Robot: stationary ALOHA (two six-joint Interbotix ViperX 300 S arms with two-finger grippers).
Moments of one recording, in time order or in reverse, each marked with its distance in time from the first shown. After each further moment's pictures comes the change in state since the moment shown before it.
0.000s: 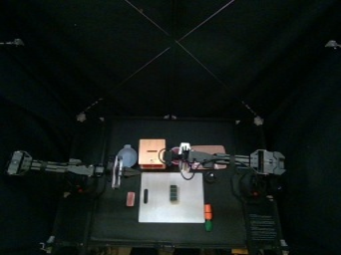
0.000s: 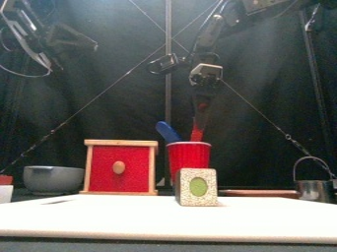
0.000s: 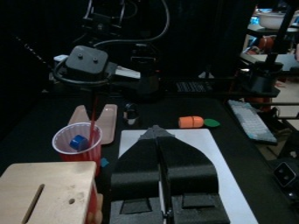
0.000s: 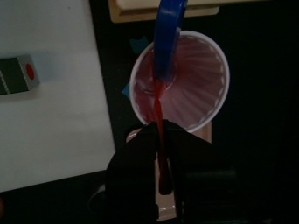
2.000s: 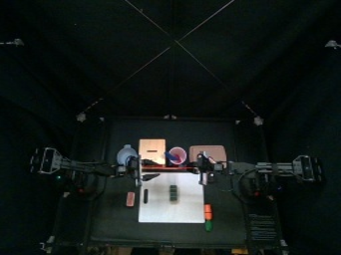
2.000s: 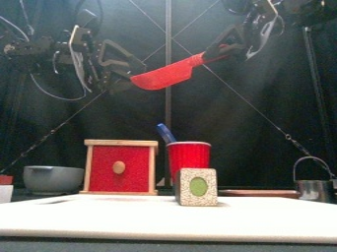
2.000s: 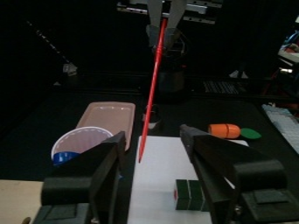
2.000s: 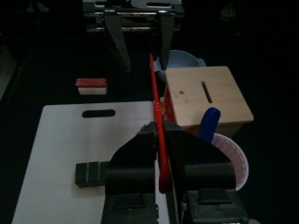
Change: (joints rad) left arm 0.038 0.523 -0.183 -0.086 -0.344 0.054; right arm 0.100 -0.577 0.624 0.044 -1.003 0.166
